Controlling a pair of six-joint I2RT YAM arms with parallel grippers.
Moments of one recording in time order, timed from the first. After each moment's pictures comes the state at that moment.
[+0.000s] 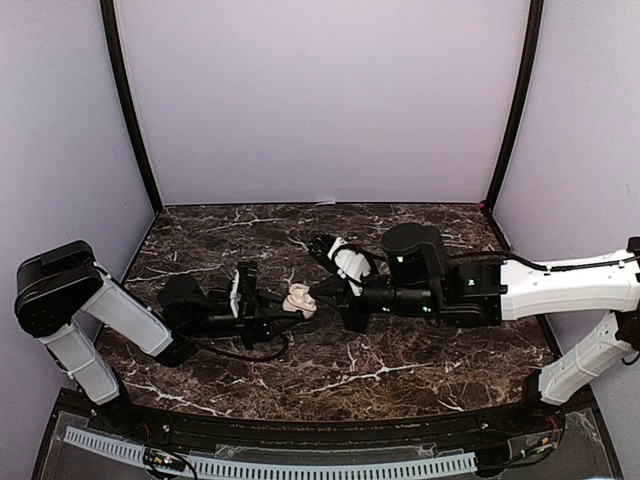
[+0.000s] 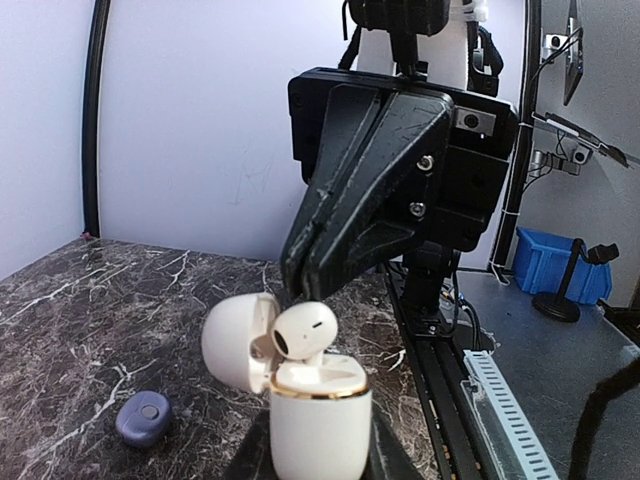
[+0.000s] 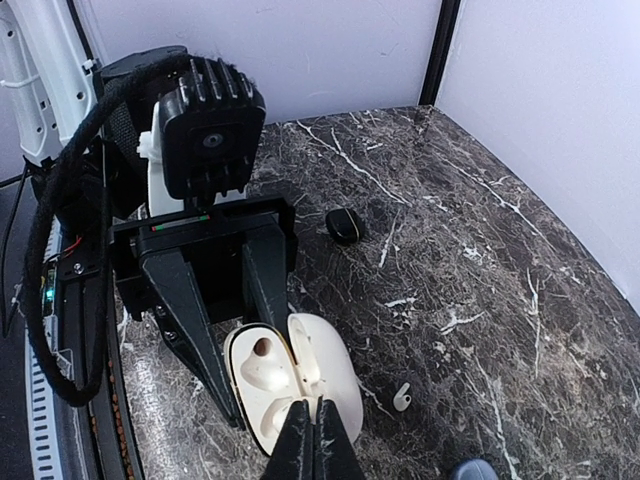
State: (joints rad) left arm -0.83 1.64 0.39 1.39 0.66 -0.20; right arm 1.19 1.40 1.00 0.00 0.02 -0.07
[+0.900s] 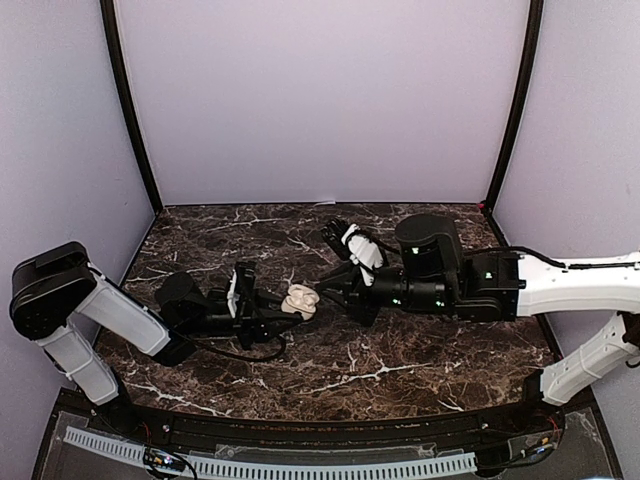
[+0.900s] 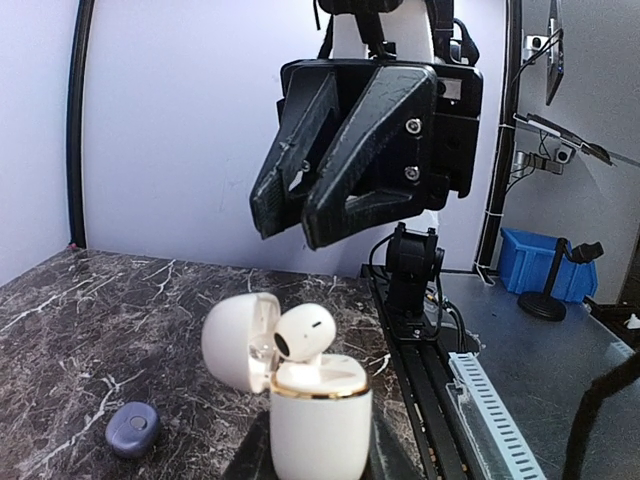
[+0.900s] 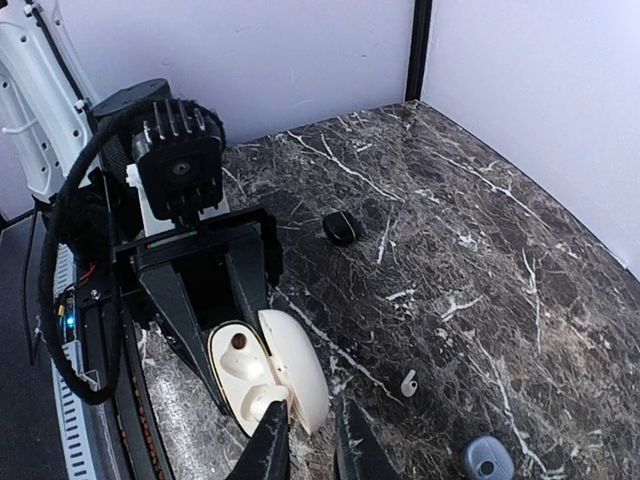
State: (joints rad) left arm -0.83 1.61 0.39 1.38 0.70 -0.20; right arm 1.19 1.33 1.02 -0.07 0.05 0.02
